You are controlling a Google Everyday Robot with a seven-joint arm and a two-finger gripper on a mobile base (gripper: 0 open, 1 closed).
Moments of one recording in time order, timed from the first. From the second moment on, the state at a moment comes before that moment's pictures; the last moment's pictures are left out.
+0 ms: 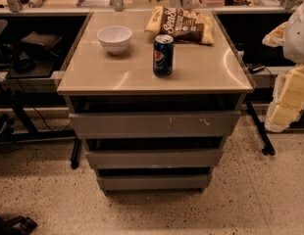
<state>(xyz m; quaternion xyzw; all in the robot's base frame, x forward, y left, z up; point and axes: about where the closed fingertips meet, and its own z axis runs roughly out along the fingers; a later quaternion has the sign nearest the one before) 0.438 -0.217 0.976 -0.60 0.78 -0.03 0.16</state>
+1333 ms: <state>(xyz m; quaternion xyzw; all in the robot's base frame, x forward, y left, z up) 0.418 -0.164 0.827 -0.66 0.72 0.04 0.20</state>
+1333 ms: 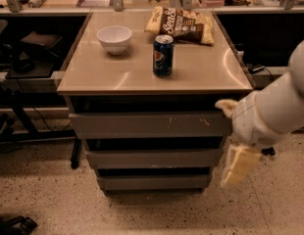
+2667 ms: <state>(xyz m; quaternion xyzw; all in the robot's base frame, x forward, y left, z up) 0.416 -0.115 0.648 -0.64 0.74 0.10 0.18</state>
